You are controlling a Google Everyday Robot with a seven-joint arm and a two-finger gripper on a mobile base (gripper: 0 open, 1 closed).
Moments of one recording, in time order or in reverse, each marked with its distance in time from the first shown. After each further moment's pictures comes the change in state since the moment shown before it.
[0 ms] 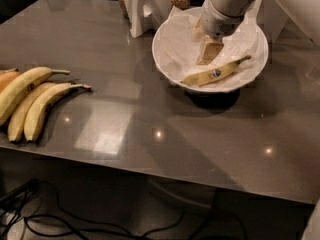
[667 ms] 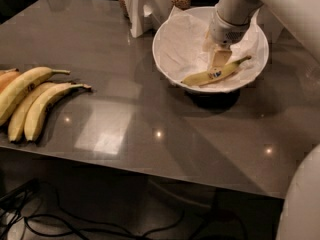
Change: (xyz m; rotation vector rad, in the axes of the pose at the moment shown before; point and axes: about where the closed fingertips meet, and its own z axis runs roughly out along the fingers) arm 0.041 0.006 0.026 -0.076 0.083 0.051
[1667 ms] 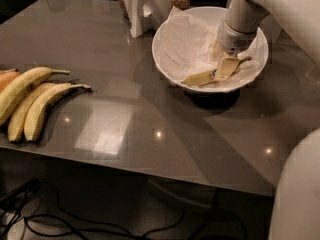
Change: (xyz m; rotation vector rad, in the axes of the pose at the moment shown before) arm 0.031 0.014 0.022 -0.081 0.003 0.051
